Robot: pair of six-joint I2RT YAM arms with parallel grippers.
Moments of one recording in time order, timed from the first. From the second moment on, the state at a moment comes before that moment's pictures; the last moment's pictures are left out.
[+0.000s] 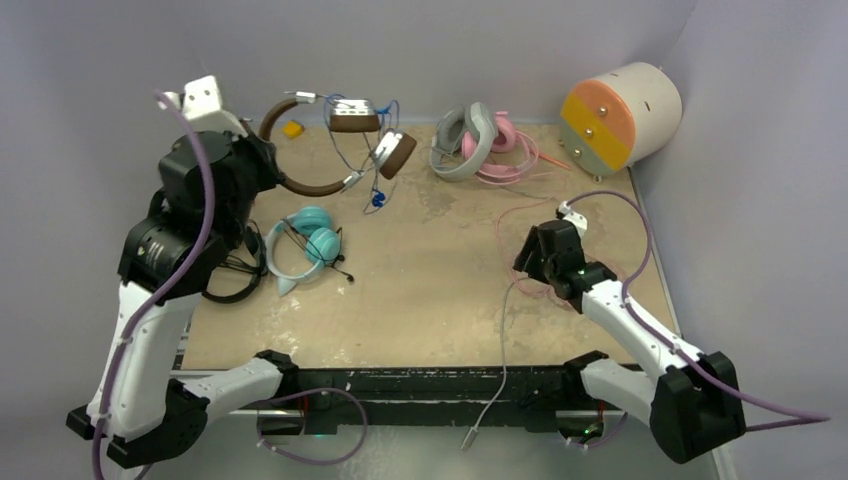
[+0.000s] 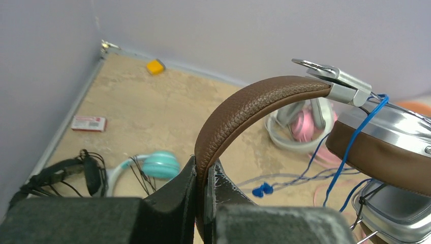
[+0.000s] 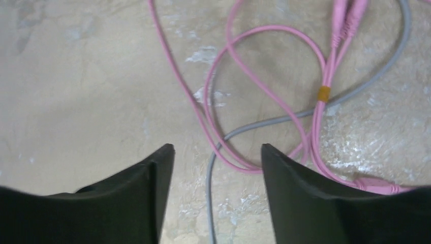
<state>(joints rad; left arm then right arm) -0.48 1.05 1.75 -0.89 -0.58 -0.39 0.36 1.06 0.58 -0.37 0.24 0.67</state>
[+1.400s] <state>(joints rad) -0.80 1.14 1.22 -0.68 -0.43 -0.06 0.35 0.84 0.72 -0.02 -0.70 0.36</state>
